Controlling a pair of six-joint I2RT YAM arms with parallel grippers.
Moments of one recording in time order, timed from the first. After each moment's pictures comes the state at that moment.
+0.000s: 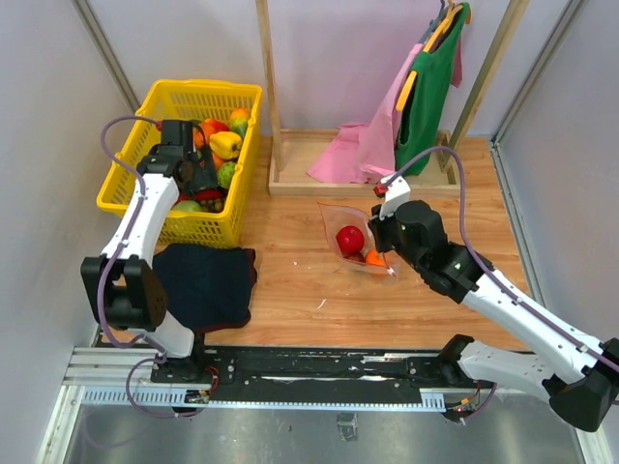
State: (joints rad) left arm -0.03 1.54 1.46 -0.73 -0.29 -0.22; right arm 0.78 0.99 0.93 -0.36 0.29 0.09
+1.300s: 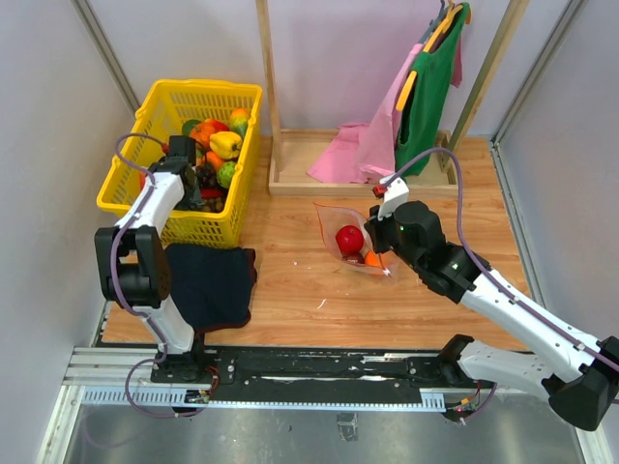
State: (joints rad) left arm 0.03 1.74 1.38 -0.71 -0.34 -0.19; right arm 0.78 0.99 0.91 -0.33 0.26 0.12
